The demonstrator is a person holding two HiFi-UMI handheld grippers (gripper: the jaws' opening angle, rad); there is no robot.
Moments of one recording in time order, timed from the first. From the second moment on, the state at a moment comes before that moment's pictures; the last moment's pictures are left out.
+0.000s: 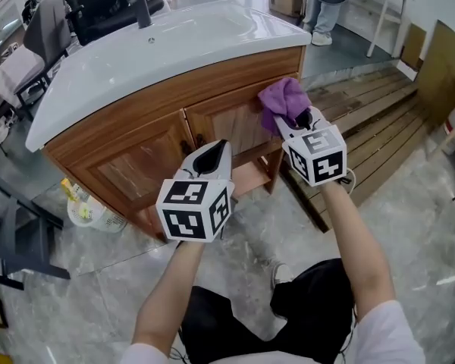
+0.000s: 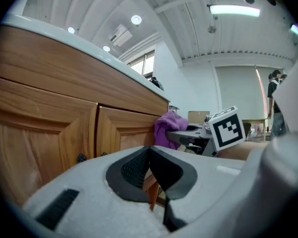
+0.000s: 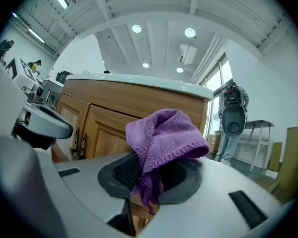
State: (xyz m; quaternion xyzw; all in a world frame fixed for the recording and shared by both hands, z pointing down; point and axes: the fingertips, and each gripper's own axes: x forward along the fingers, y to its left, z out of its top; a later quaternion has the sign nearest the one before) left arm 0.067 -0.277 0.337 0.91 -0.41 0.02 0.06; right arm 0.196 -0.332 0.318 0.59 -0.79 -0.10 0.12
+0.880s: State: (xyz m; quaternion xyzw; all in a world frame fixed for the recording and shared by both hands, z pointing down) left arm -0.021 -0.269 0.352 0.87 -0.49 0.02 0.08; right arm 0.075 -0.276 0.321 0.48 -0.87 -0.09 0.11
